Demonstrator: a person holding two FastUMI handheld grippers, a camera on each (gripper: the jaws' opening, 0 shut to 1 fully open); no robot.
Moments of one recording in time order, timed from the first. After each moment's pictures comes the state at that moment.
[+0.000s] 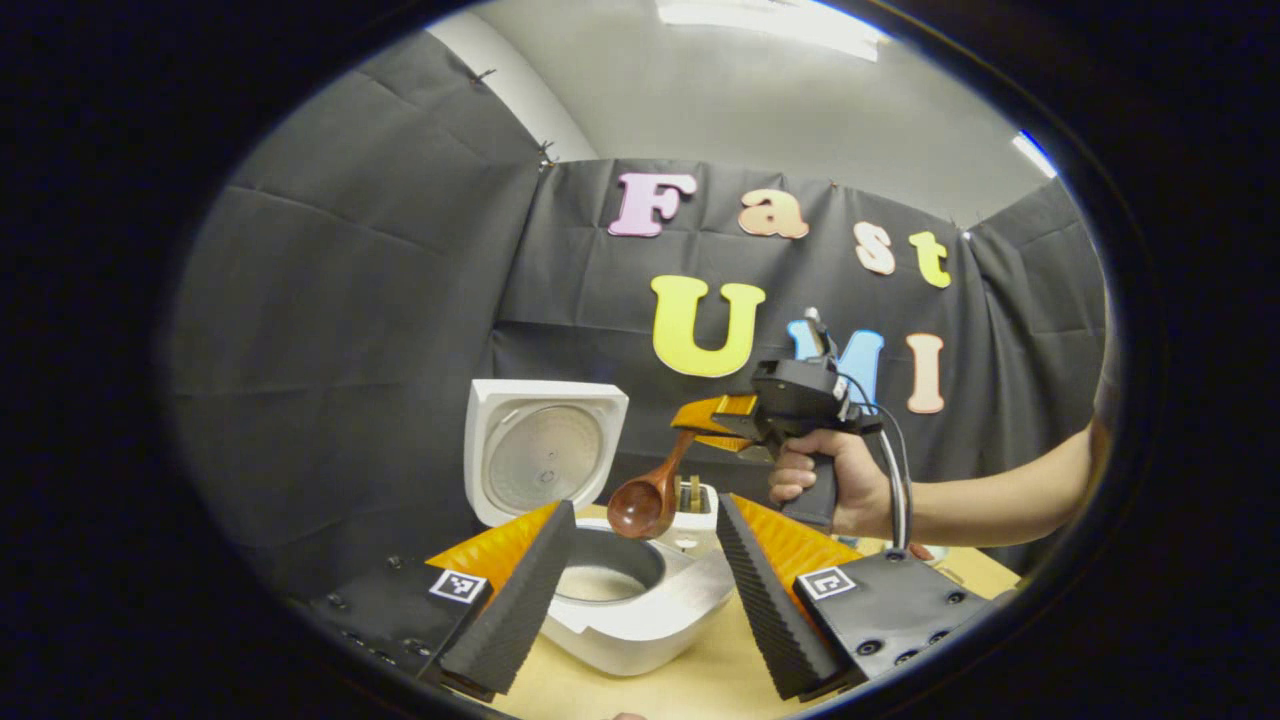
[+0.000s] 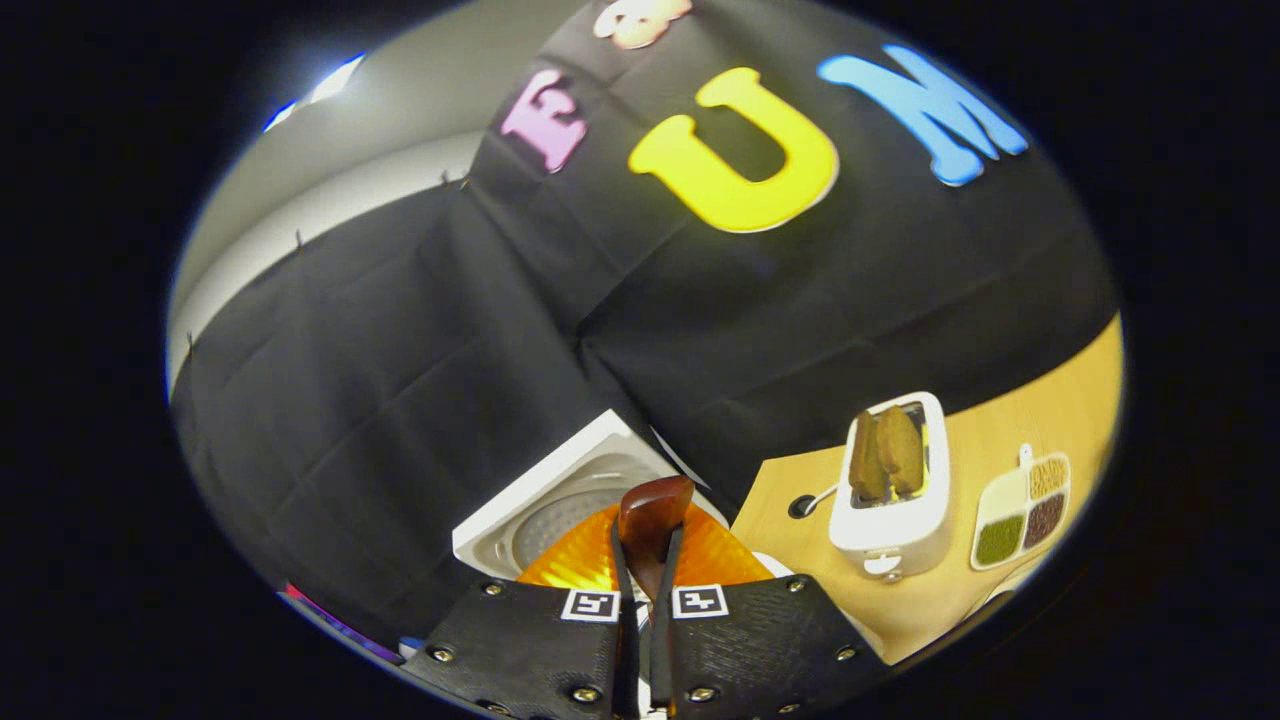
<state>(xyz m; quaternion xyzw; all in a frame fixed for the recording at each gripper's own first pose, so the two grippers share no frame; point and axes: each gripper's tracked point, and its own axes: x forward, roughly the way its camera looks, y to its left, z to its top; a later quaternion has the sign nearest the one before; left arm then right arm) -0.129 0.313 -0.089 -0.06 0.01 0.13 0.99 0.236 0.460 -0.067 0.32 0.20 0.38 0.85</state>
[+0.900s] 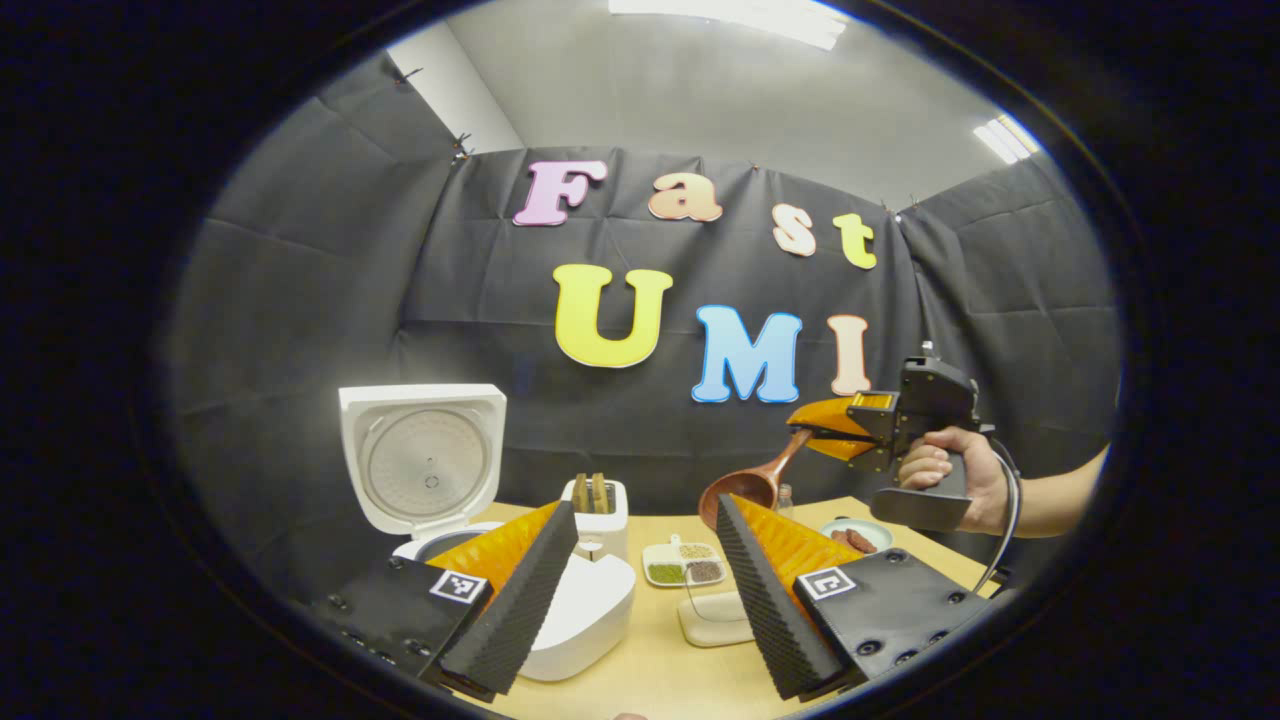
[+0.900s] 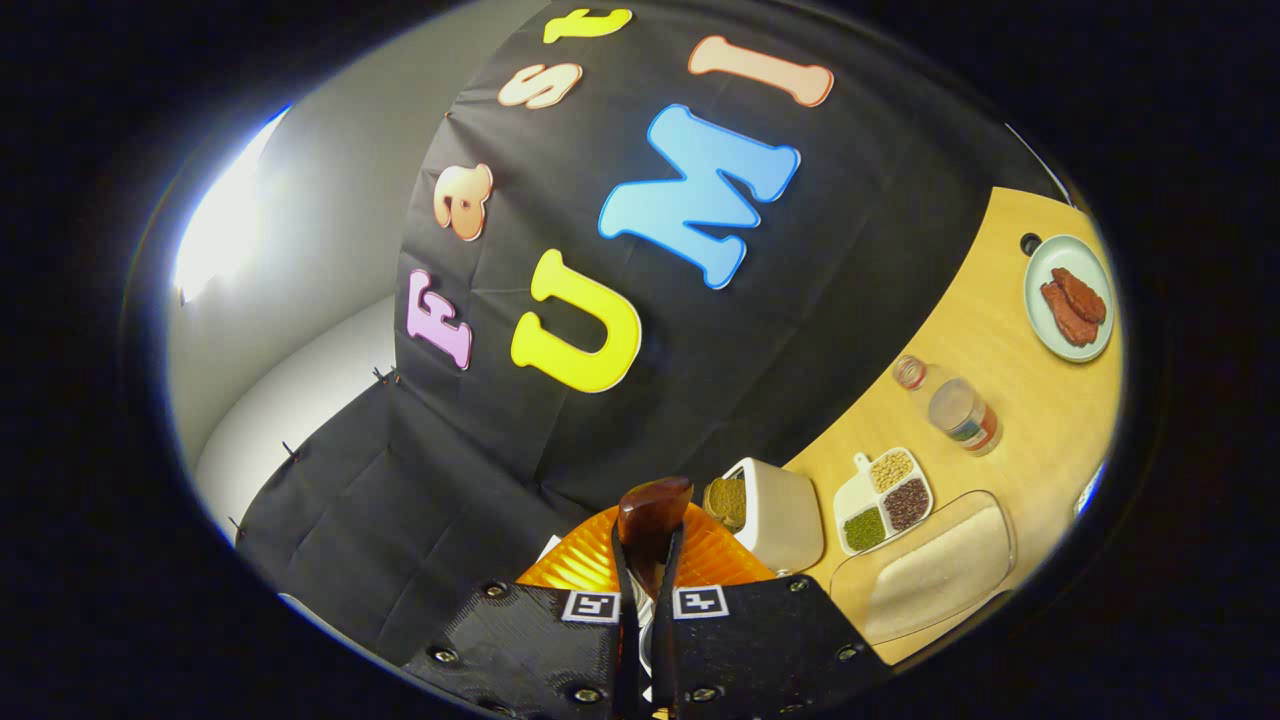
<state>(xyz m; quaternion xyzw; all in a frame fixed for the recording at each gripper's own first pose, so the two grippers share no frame) -0.074 0.207 -0.077 -0.04 0.03 0.03 1.00 0.200 0.176 -0.052 0.48 0.13 0.24 0.83</state>
